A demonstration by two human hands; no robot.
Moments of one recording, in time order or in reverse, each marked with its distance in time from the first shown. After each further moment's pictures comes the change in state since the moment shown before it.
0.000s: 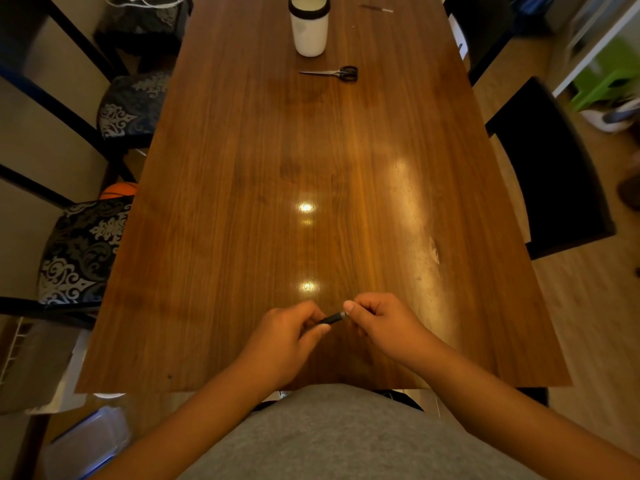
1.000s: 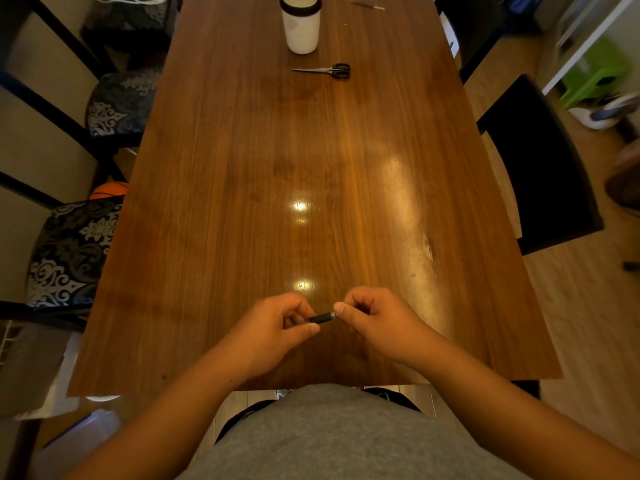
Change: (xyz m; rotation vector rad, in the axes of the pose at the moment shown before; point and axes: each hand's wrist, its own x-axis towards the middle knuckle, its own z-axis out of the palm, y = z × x) left_hand 0.008 -0.008 -0.021 -0.170 -0.173 -0.109; right_hand -0.011 -0.018 -0.005 -0.073 -0.036 -0.076
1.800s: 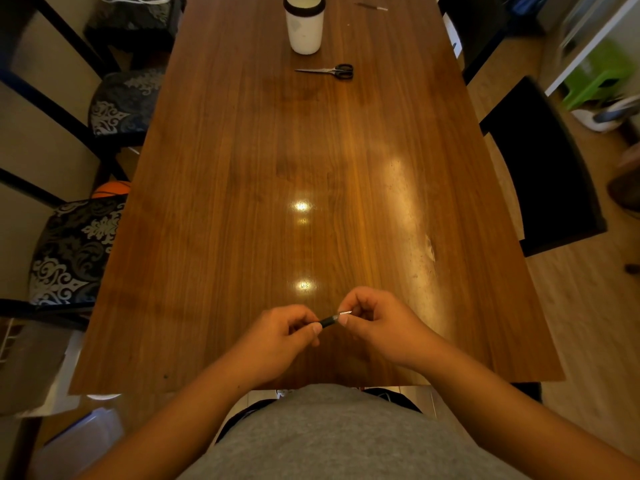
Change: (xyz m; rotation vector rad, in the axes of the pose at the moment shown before) left_hand -0.005 0.001 0.010 0.011 -0.042 -0.056; right_hand 0.000 0.006 0.002 0.023 -0.025 0.037
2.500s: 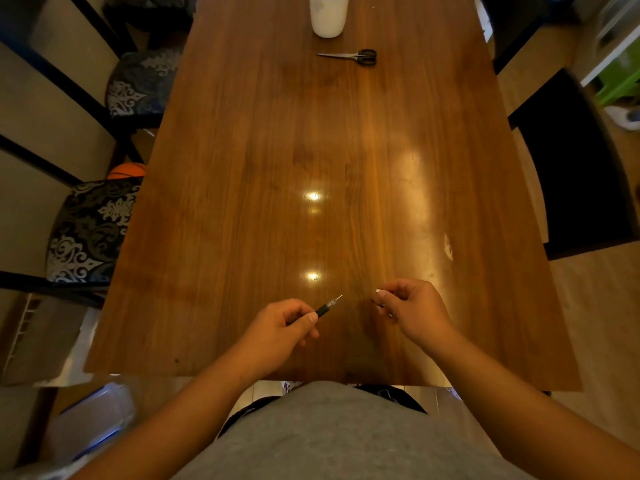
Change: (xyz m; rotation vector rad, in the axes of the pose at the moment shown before) left_hand -0.002 -0.022 -0.002 -0.194 0.085 -0.129; right_hand 0.035 0.054 -0.013 0.056 0.290 0.220
